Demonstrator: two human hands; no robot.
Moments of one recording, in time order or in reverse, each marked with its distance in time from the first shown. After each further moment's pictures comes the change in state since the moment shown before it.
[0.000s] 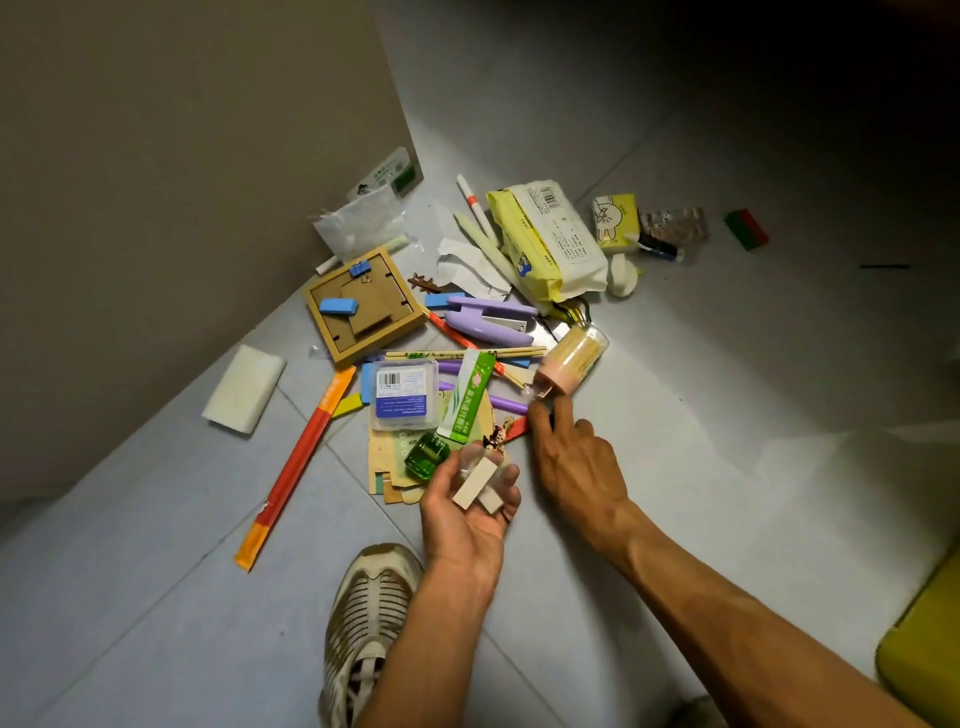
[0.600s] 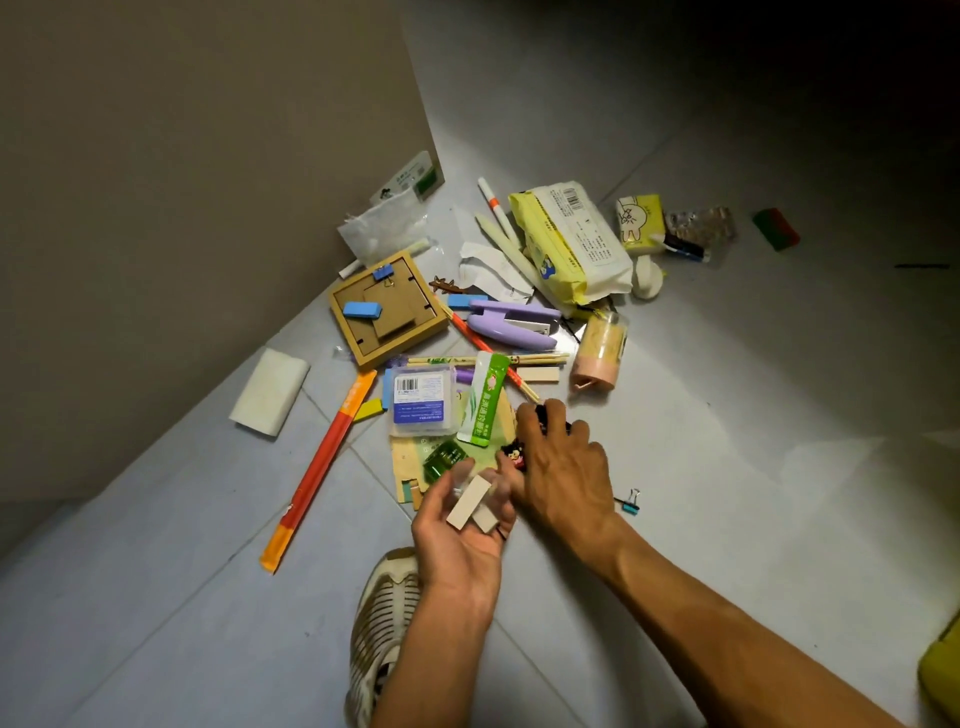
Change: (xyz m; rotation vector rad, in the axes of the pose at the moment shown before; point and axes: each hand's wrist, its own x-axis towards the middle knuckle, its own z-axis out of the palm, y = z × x) left_hand -0.008 0.018 -0.019 0.005 0.034 0.065; right_hand 0.007 -0.037 0.015 -0.001 0.024 0.078
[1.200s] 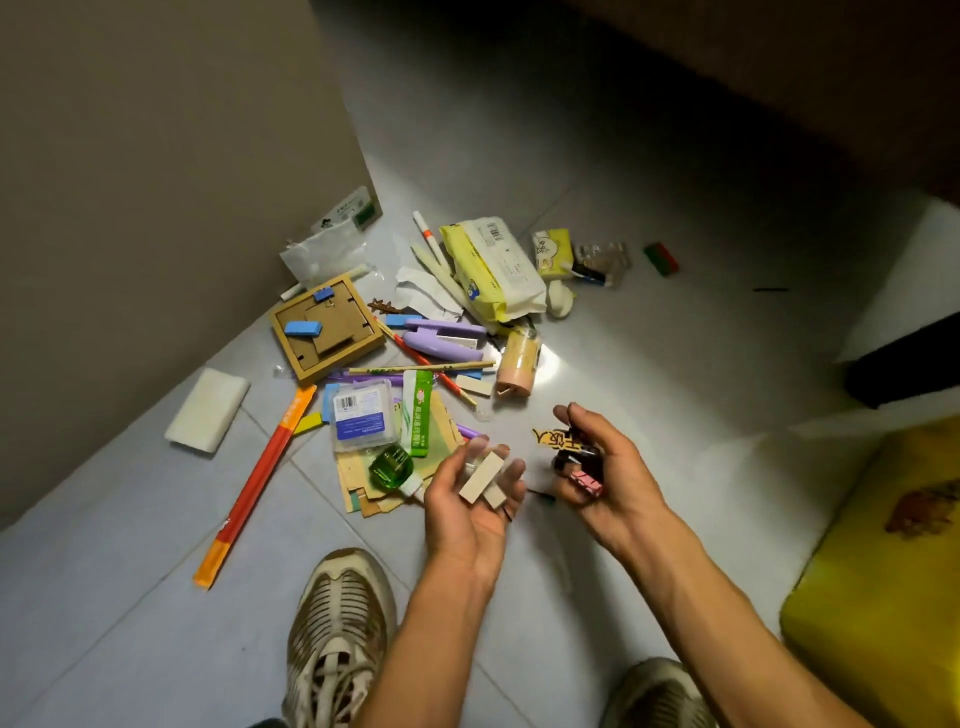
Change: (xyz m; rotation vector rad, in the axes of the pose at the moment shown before) left_hand -0.041 -0.037 0.055 0.086 -0.177 -0.099; right_hand -0.053 0.068 -0.123 2.061 -0.086 0.798
